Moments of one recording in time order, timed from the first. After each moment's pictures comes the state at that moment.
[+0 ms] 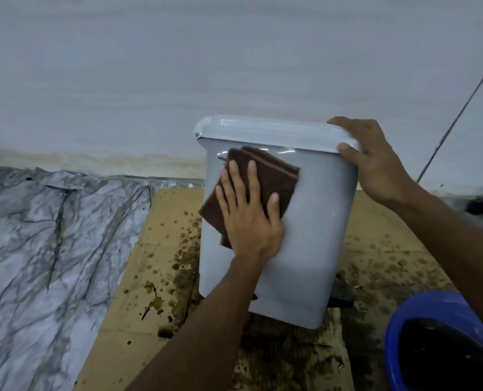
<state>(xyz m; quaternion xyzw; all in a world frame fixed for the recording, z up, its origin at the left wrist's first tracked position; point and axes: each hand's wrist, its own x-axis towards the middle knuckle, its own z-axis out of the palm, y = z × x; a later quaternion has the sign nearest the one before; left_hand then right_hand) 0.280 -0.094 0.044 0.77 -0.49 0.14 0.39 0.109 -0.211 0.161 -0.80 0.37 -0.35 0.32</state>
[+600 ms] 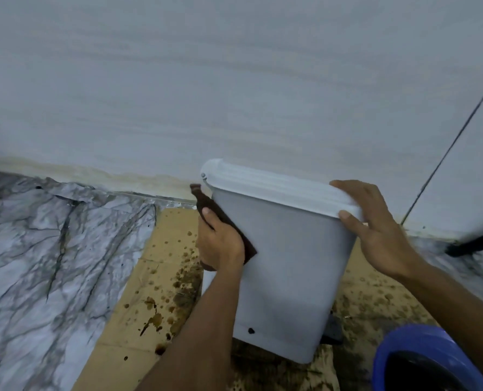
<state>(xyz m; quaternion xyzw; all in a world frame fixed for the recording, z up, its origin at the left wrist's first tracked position) 0.314 -0.064 0.110 0.77 -0.04 -0.11 0.63 0.087 -0.150 0.169 -0.86 0.32 -0.32 0.25</state>
